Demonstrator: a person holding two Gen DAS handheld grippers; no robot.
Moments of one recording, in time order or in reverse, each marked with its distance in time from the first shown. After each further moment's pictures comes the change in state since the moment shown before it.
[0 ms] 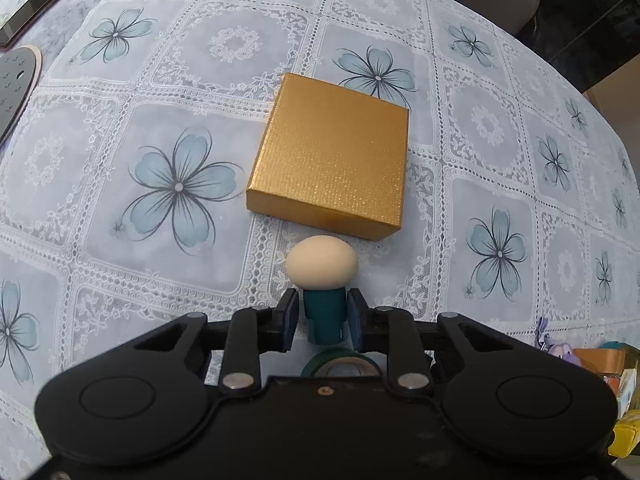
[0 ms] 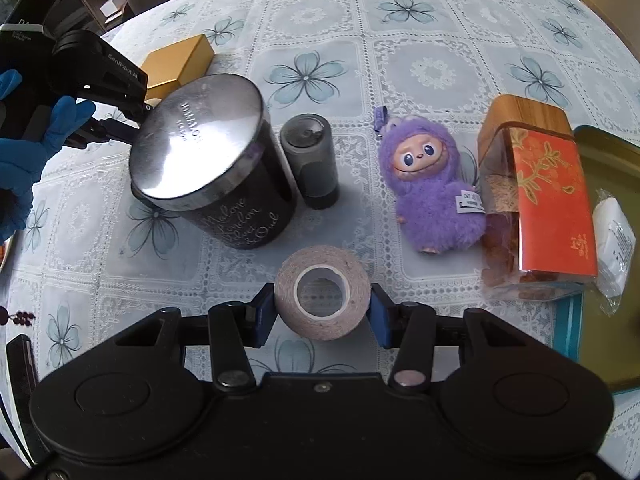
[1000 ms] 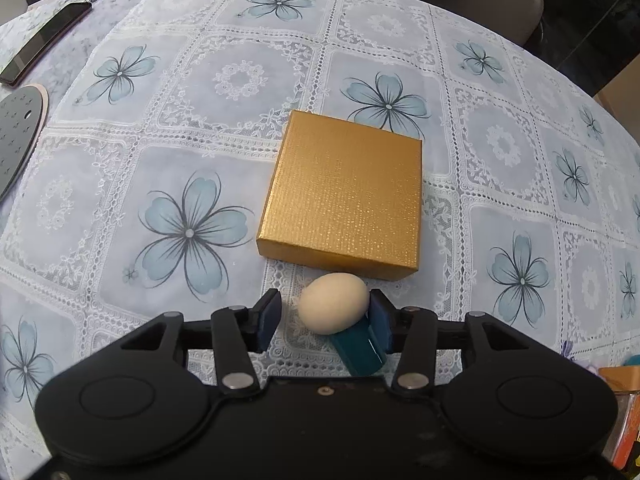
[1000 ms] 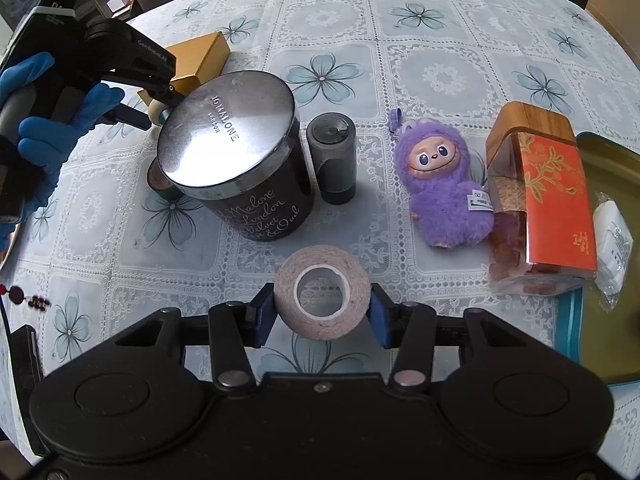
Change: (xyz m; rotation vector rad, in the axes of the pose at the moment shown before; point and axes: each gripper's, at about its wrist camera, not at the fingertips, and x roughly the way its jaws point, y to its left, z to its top) left arm 0.011 -0.009 0.015 0.042 -0.071 0.079; right arm -0.007 0.009 -0.004 -0.014 -0.003 -0.007
